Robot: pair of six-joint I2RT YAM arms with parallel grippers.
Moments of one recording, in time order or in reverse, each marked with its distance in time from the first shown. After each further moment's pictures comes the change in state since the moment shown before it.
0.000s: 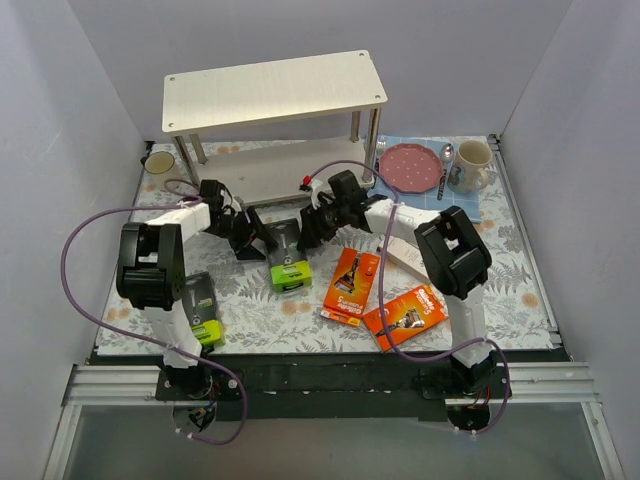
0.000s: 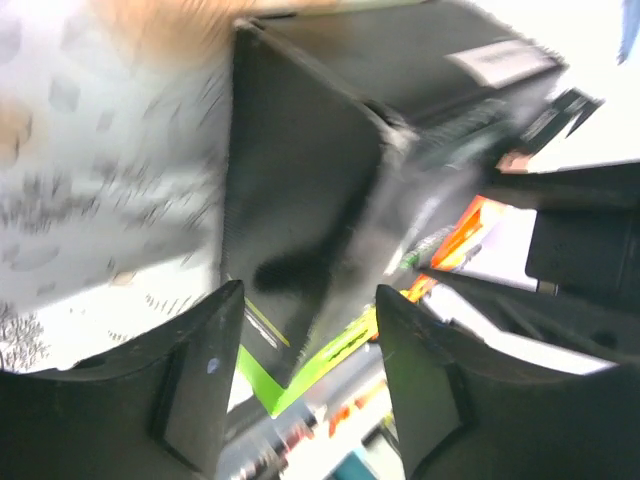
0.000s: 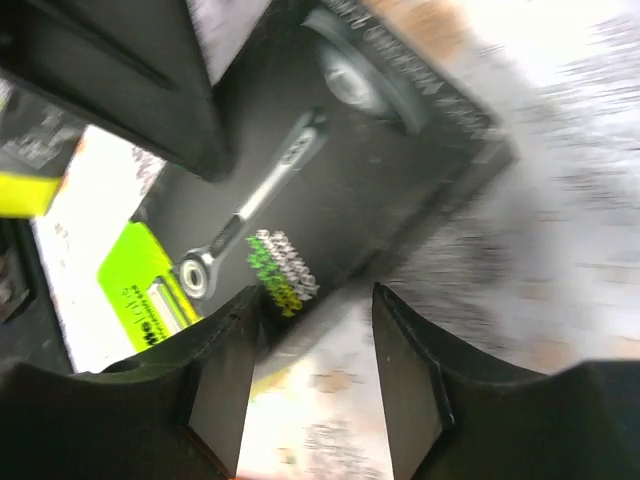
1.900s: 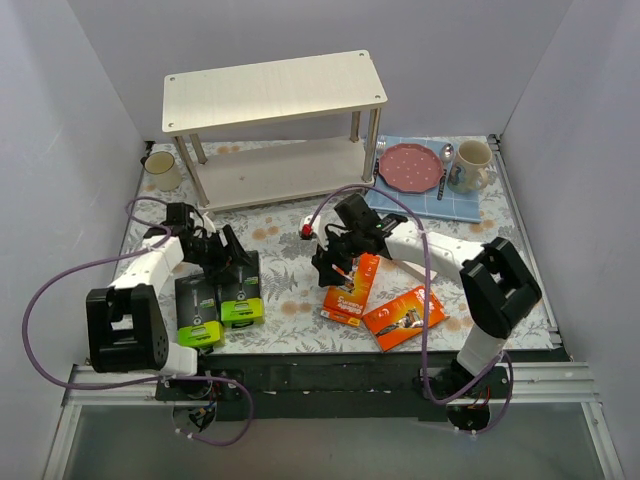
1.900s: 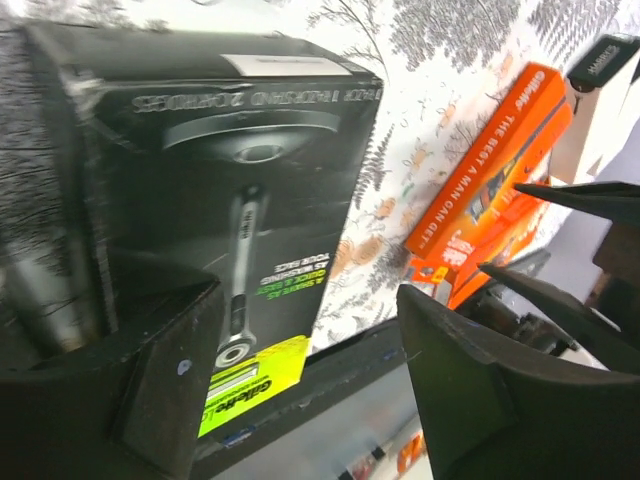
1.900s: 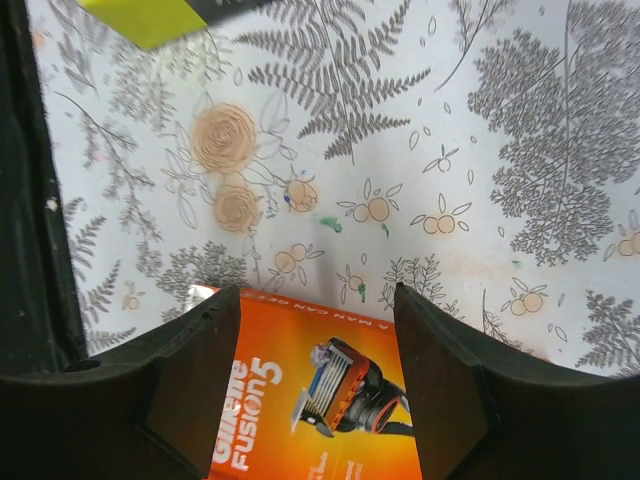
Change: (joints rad) left arm 0.132 -0.441 -0.259 -0.098 -0.108 0.185; right arm 0.095 -0.344 -0.261 -0.269 0.095 -0.550
